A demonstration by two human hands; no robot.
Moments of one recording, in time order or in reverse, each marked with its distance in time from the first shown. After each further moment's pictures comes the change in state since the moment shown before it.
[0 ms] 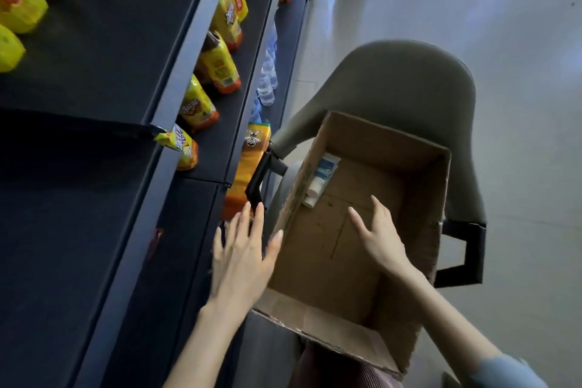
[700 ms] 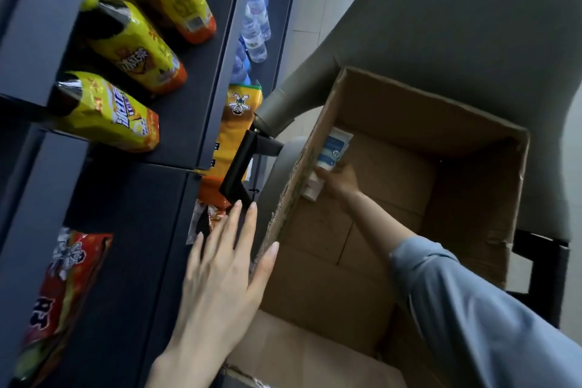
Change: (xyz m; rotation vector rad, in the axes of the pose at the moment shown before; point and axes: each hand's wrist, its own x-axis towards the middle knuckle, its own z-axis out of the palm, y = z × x) left_hand 0.050 -0.015 0.046 -0.041 -0.065 0.029; right_hand 0.184 -0.004 0.111 0.612 -0.149 0.347
